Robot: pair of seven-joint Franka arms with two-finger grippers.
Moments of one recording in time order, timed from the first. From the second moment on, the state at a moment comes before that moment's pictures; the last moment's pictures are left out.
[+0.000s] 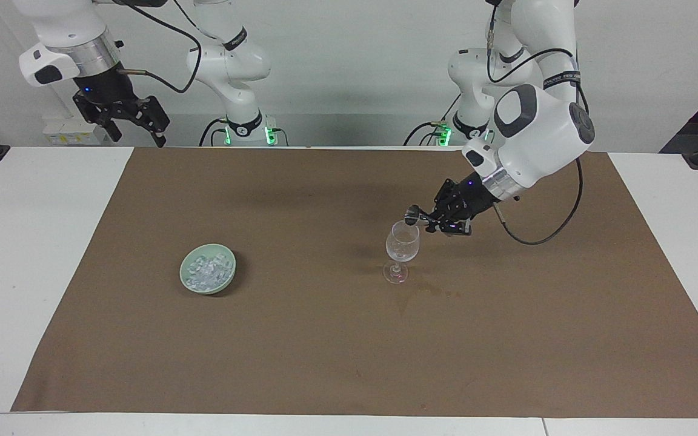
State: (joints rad) left arm -0.14 0.17 -0.19 -1.78 -0.56 2.02 1.47; right arm 0.06 -0.08 -0.14 -1.57 0.00 1.50 0.11
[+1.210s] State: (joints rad) left arm -0.19 0.16 -0.19 -1.74 -0.33 2.02 1.27; right arm 0.06 -0.08 -0.14 -1.57 0.00 1.50 0.11
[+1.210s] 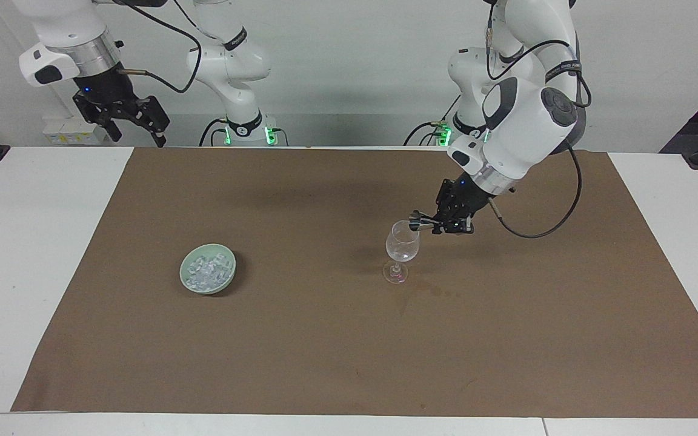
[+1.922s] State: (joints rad) left arm -0.23 0.16 -0.19 -1.71 -0.19 2.02 1.14; right arm 0.06 -0.08 -0.14 -1.57 0.00 1.50 0.11
